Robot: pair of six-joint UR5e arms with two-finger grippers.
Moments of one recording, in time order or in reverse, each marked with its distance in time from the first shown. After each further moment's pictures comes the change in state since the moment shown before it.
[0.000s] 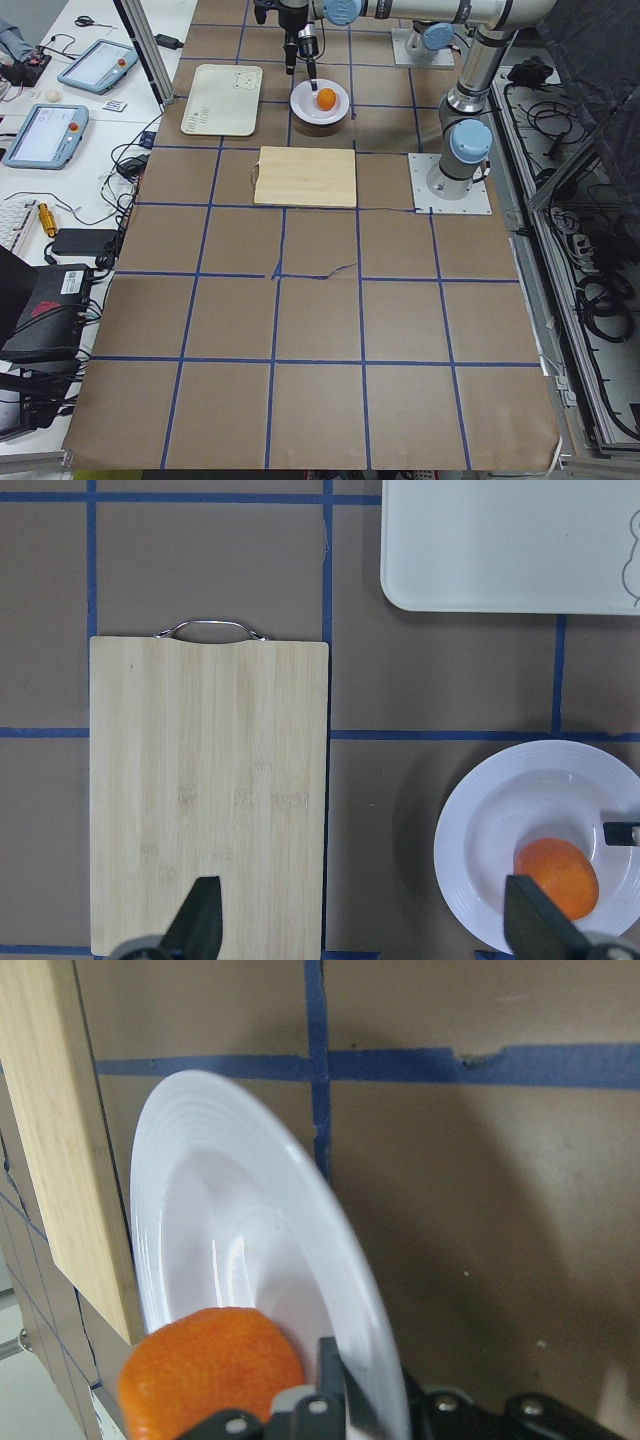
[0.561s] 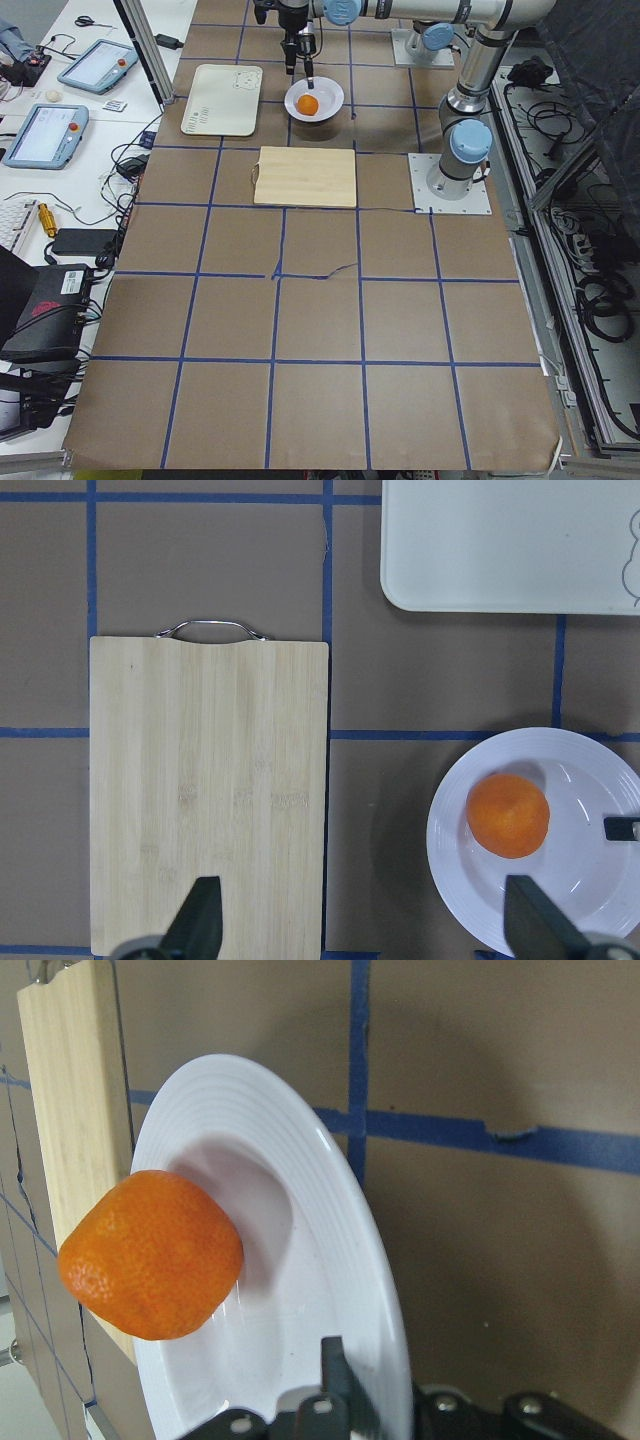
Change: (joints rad) left arm 0.000 0.000 0.000 0.000 0.000 0.000; right arm -0.001 -0.007 -0.010 -0.093 0.014 -0.005
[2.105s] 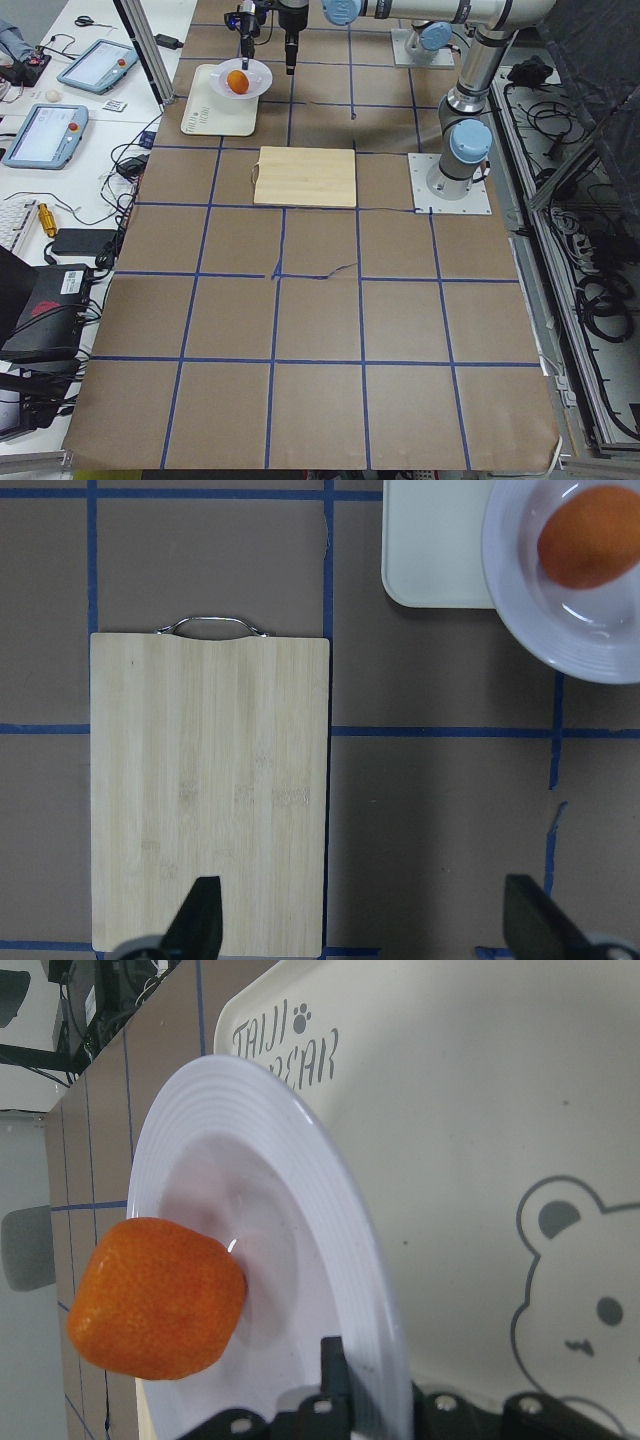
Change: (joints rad) left arm 0.000 0.000 0.001 -0.008 0.002 0.000; right arm -0.039 0.313 -0.574 -0.070 0.078 0.320
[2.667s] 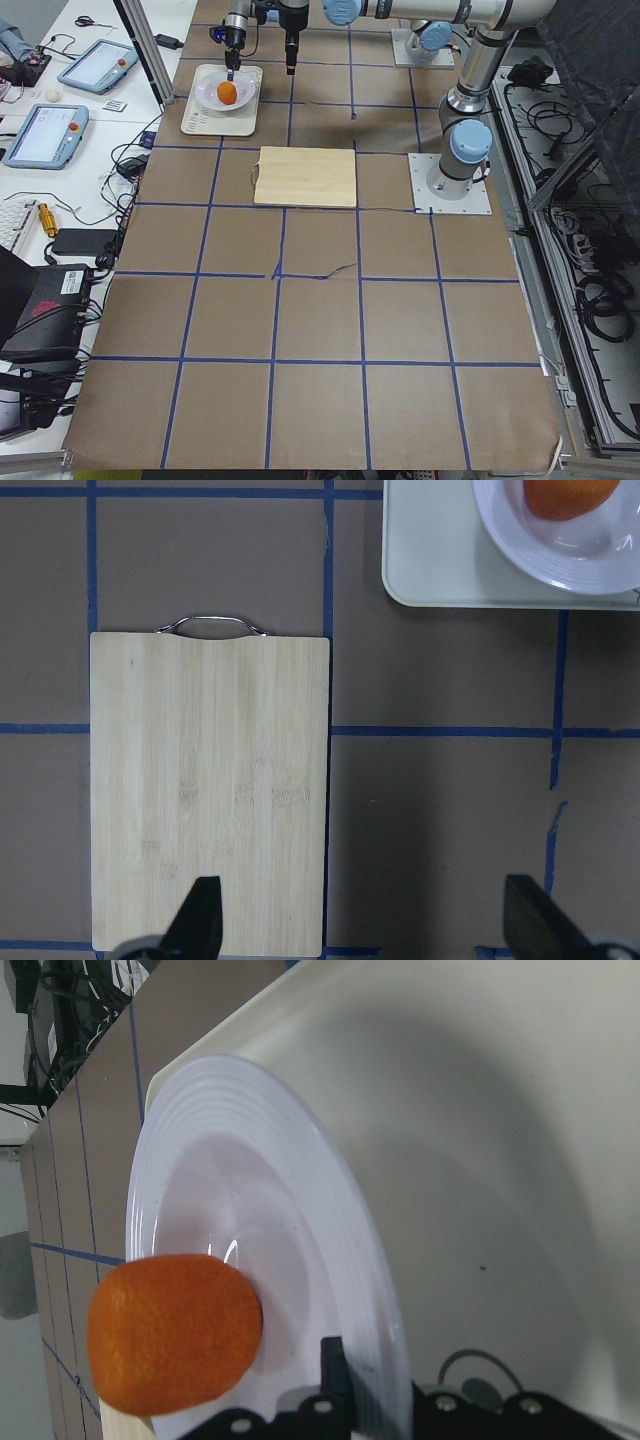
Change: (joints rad) left arm 0.000 0.000 0.000 0.000 0.000 0.000; right arm 0.000 0.163 -0.170 0.022 -0.004 0.026
